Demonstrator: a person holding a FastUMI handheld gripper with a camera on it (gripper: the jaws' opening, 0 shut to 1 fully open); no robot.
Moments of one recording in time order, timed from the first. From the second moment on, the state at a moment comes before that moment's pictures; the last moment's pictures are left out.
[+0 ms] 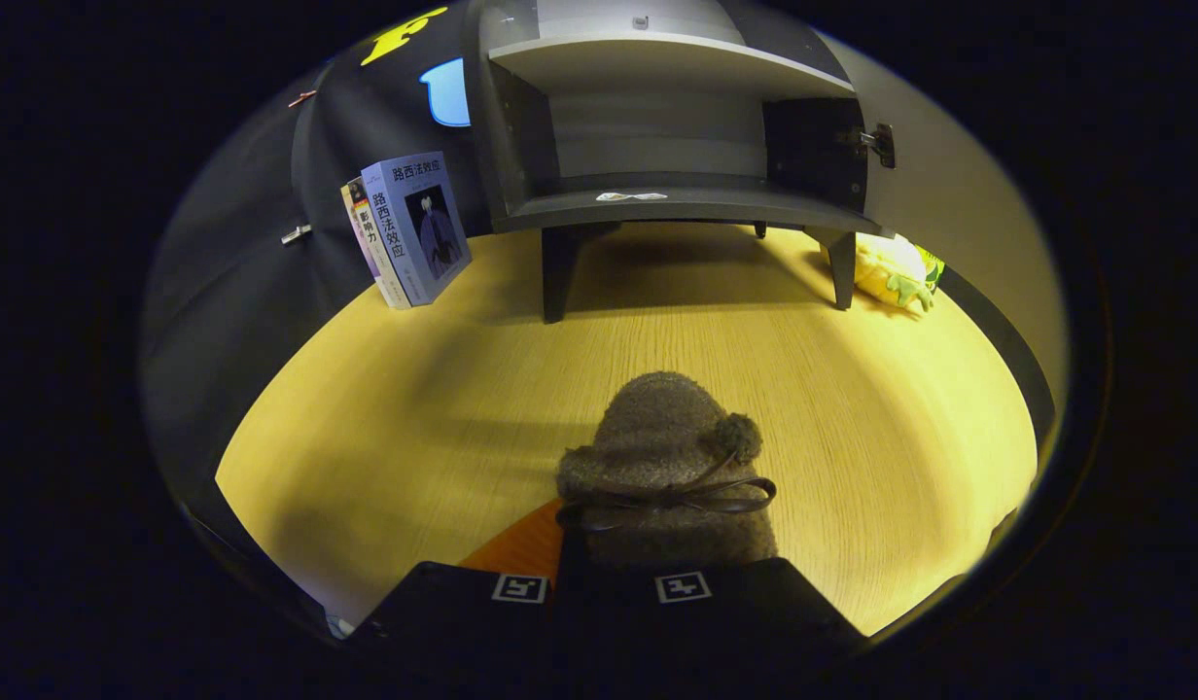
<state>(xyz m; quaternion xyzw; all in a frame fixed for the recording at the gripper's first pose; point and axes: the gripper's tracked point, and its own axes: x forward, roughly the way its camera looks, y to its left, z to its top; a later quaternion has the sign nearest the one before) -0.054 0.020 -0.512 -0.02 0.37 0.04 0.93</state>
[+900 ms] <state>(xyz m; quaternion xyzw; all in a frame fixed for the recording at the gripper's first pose) -0.058 0.017 -0.500 -0.04 0.38 0.06 0.92</state>
